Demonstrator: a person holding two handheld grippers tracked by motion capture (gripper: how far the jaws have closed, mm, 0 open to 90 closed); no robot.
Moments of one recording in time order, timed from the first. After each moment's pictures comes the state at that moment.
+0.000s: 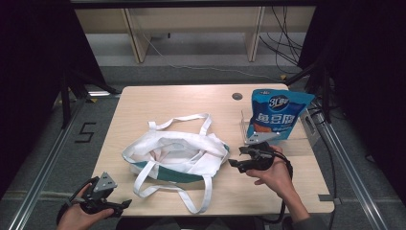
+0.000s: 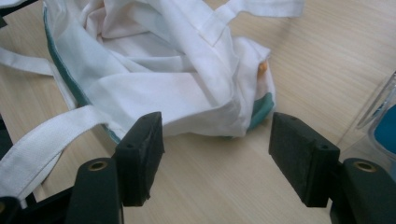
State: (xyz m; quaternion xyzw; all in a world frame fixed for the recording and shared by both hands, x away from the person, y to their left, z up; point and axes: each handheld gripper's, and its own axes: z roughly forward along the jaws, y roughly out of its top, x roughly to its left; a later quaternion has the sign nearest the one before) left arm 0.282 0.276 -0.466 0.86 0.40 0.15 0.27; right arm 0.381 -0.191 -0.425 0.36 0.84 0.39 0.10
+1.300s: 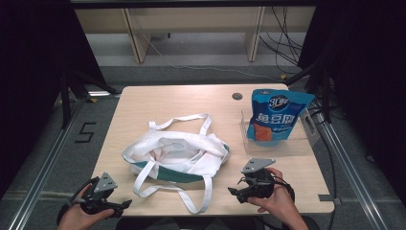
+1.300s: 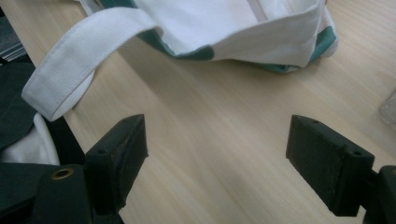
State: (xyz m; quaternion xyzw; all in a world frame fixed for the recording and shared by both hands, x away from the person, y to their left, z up) left arm 0.282 0.275 -0.468 0.86 0.40 0.16 0.27; right arm 0.324 -0.186 -0.452 0.32 0.88 0.34 0.11
